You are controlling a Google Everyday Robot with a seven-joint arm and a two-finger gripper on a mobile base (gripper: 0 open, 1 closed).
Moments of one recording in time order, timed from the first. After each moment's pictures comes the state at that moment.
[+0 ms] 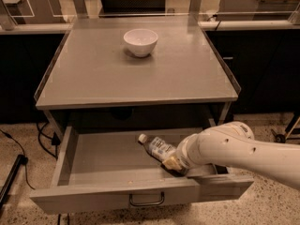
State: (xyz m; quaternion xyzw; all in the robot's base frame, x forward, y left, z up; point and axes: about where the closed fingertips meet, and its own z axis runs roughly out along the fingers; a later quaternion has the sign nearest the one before) arm 0.497 -0.089 0.615 -0.41 0.87 0.08 0.25
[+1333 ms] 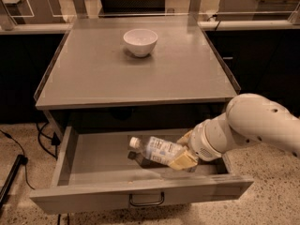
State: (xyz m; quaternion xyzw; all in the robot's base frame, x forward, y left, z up) arm 0.457 -0.093 0.705 -0.52 0.80 0.15 0.24
